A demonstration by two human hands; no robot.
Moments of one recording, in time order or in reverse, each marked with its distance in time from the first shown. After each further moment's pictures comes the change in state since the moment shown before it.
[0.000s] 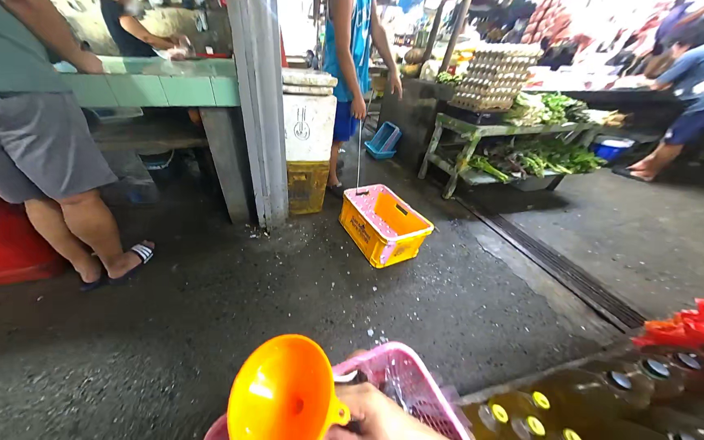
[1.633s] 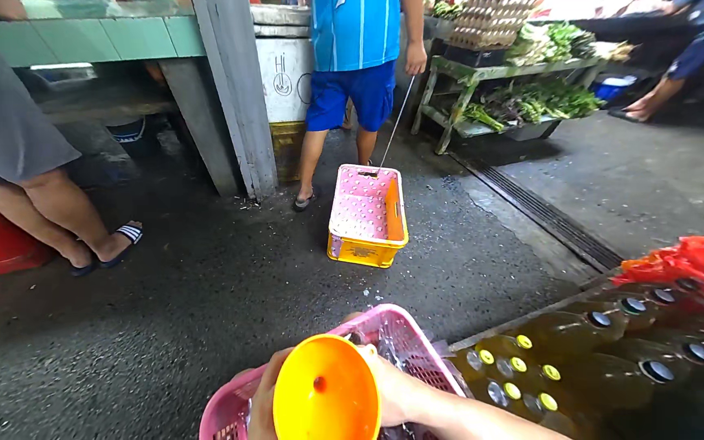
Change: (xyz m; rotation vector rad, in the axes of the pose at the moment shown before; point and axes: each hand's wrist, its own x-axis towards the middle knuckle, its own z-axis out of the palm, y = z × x) left_hand 0.023 0.027 -0.009 -0.205 -0.239 -0.102; right_hand 0.001 -0.021 -0.011 0.048 0.110 0.016
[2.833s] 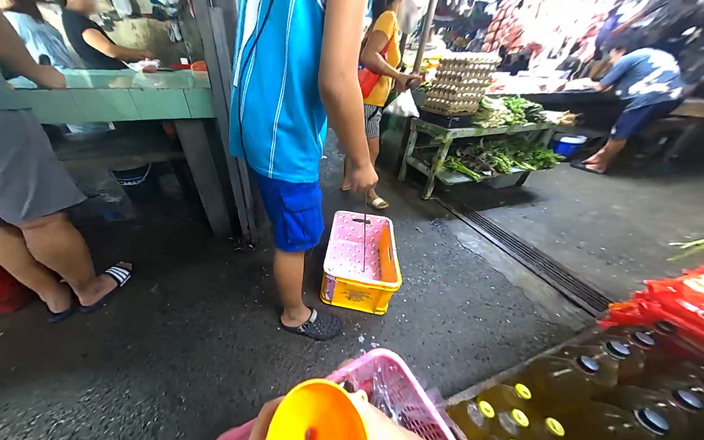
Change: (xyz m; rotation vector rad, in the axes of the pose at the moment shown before) left_hand 0.011 0.004 0.011 -0.067 0.088 -0.075; right_hand -0.001 -0.013 0.001 -0.055 -0.010 0.064
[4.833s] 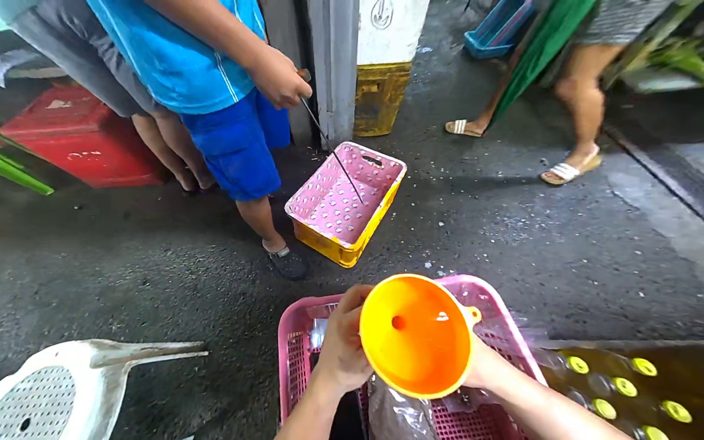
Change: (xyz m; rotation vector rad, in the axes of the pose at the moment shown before) left_hand 0.008 0.006 0.004 0.051 -0.036 0.190; right_hand -0.009 0.012 0.005 0.006 0.089 -0.041
